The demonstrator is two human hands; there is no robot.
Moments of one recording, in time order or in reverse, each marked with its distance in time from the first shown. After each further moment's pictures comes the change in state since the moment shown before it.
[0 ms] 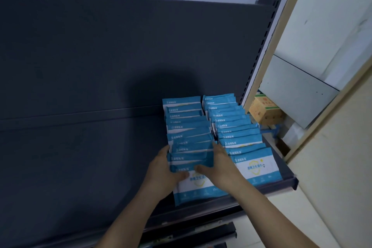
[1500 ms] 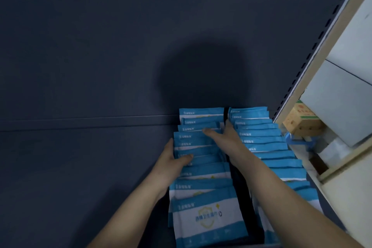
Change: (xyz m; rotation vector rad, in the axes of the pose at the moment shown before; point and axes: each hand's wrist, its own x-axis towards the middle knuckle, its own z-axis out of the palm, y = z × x) left_hand 0.076 0.003 -0.019 -0.416 0.043 -0.094; right_hand 0.141 -0.032 -0.014 0.420 -0.029 0.079
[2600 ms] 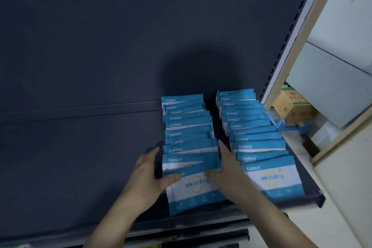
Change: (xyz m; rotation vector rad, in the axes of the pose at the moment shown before) left_hand -0.084 -0.017 -0.014 0.638 0.083 0.007; right_hand -0.128 0.056 -0.007 -0.176 -0.114 -0.062
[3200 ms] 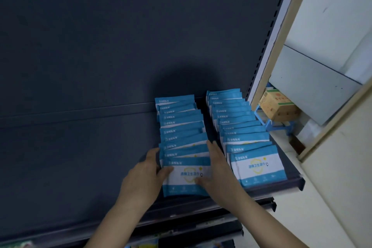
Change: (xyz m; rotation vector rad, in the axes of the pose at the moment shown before) left_hand -0.017 0.010 0.006 0.331 0.121 0.064; right_hand -0.033 -0.003 0.013 -0.276 0.088 -0.134
